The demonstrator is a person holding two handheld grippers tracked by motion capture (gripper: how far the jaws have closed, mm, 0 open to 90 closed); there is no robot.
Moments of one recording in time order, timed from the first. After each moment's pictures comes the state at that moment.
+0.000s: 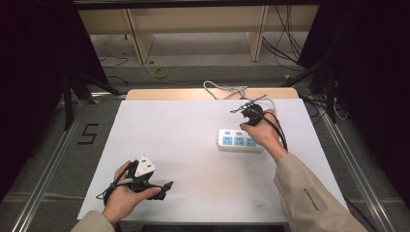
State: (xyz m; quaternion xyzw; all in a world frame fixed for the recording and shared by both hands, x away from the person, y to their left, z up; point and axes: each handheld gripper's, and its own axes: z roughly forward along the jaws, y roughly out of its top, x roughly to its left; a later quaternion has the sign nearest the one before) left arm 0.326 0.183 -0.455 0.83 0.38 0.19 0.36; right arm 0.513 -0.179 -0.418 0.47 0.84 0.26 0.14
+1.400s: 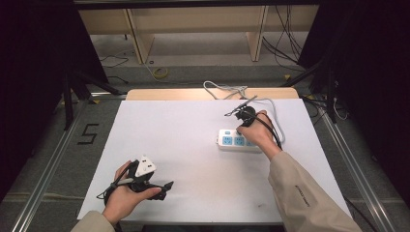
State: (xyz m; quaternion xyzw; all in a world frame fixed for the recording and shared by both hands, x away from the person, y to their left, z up) left arm 0.326 0.183 -0.455 0.83 0.38 0.19 0.36; right arm 0.524 -0.163 -0.434 0.46 0.85 0.21 0.11
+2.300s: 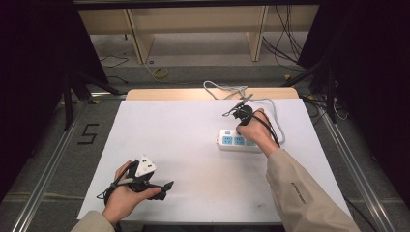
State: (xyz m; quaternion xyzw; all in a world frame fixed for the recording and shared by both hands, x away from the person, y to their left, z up) left arm 0.326 0.182 -0.454 0.83 0.38 0.19 0.36; right arm 0.531 -0.156 -0.433 0.46 0.86 0.17 0.11
